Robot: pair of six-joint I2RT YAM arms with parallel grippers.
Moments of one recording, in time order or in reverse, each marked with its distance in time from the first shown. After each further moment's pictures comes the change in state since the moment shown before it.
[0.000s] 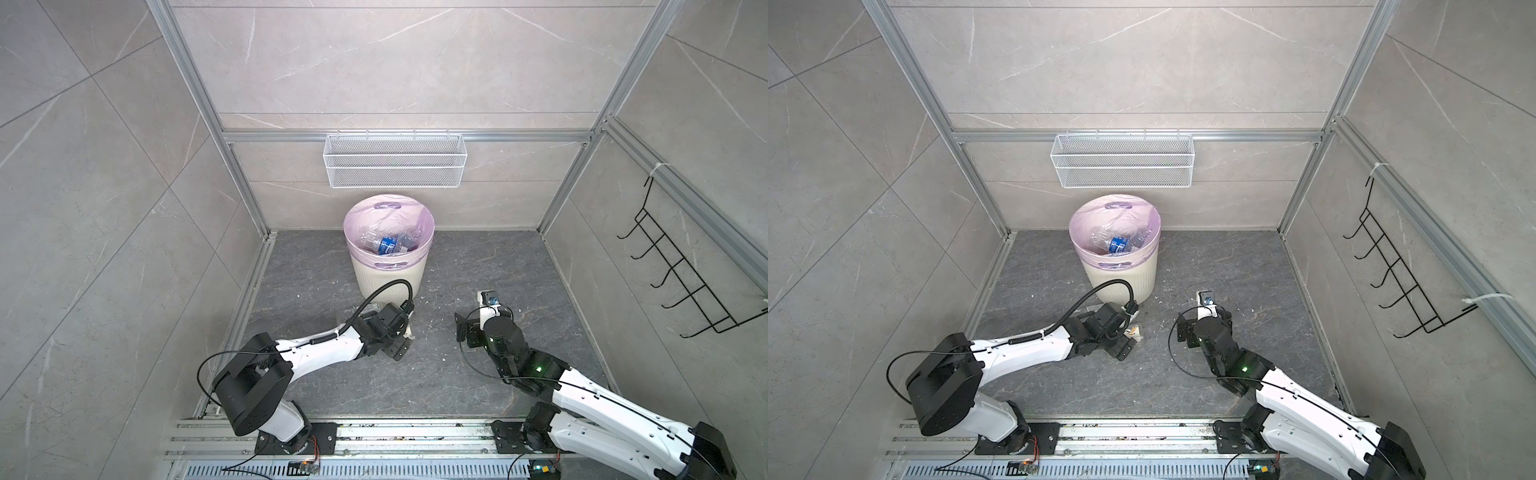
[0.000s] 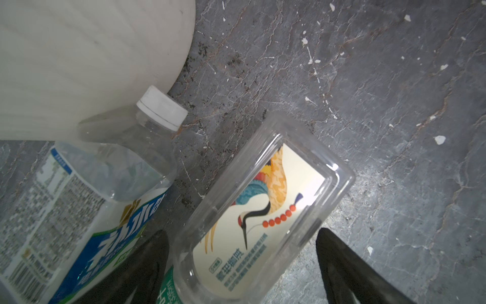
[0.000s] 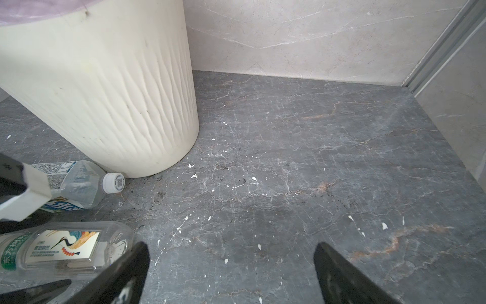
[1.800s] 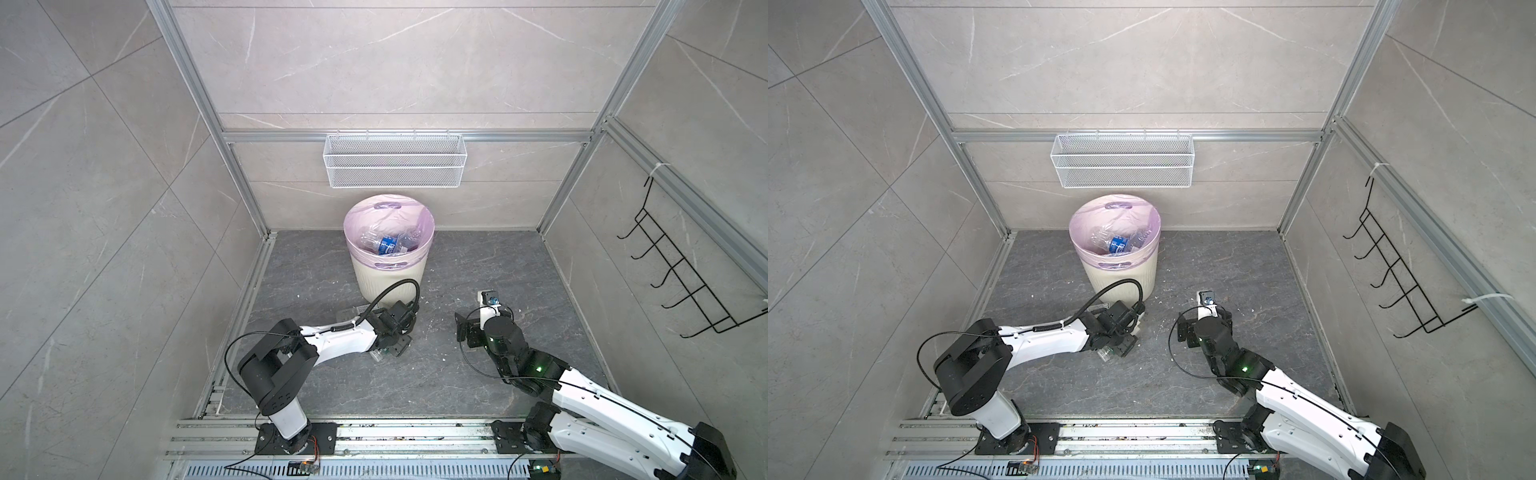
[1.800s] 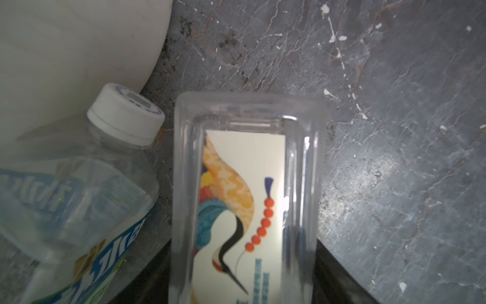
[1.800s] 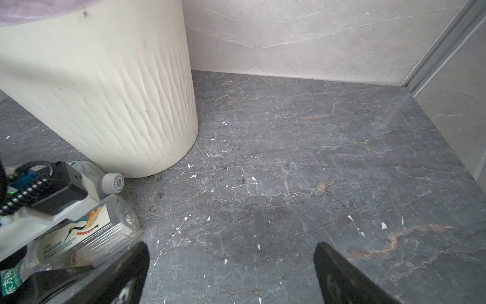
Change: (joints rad) left arm 0.000 0.143 0.083 -0.037 -0.010 0.010; right arm -0.003 0.000 0.000 0.000 0.000 0.000
